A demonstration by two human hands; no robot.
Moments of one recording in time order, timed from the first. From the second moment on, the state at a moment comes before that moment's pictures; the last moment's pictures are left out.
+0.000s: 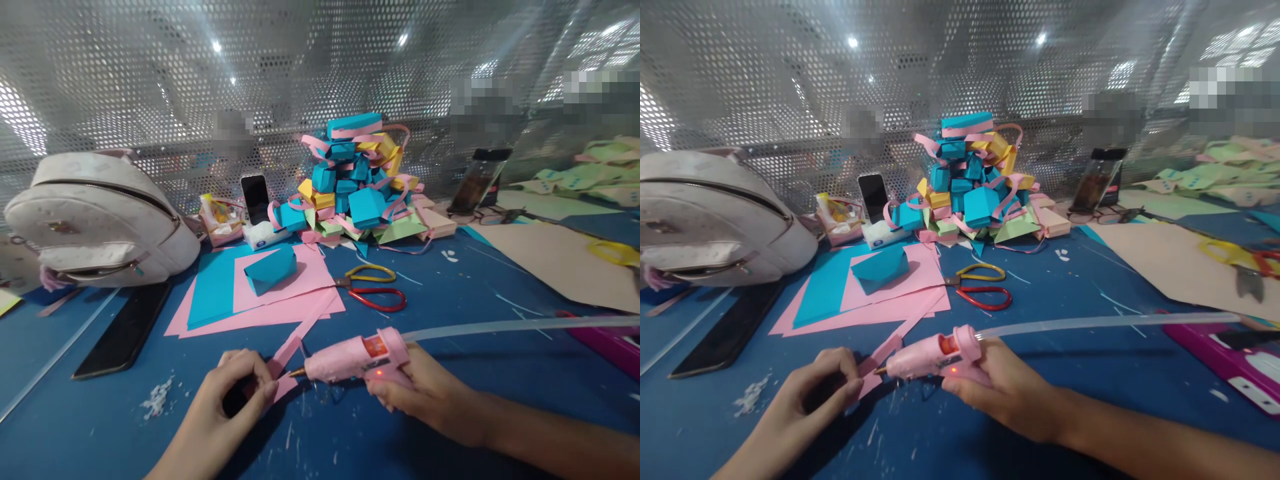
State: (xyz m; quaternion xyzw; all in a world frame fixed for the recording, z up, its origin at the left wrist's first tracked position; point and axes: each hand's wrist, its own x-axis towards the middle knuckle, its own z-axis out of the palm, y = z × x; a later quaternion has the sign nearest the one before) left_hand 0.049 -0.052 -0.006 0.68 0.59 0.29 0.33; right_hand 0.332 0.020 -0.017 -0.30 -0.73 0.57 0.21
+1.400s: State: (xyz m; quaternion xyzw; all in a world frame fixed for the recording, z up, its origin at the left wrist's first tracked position) left_hand 0.043 -0.054 -0.008 0.64 0.57 0.37 0.36; right_hand 0.327 0.018 -0.014 -0.29 -0.75 0.54 0.25
